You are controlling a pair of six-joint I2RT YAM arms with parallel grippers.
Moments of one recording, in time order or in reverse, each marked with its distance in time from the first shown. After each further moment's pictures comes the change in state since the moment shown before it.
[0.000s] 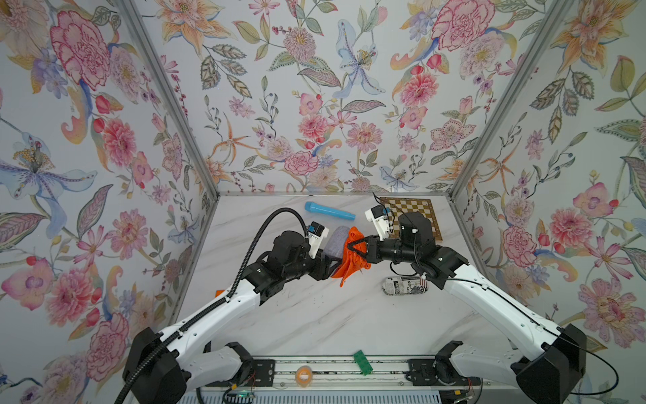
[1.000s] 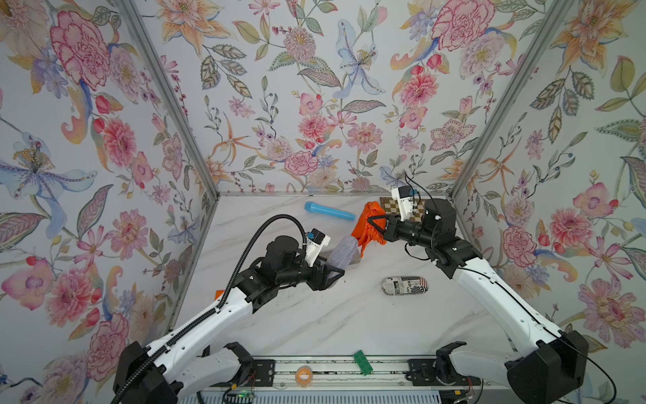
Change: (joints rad) left arm 0.019 -0.103 -0.059 0.011 0.200 -0.032; right arm -0.234 -0.048 -0.012 0.143 -0.026 -0.061
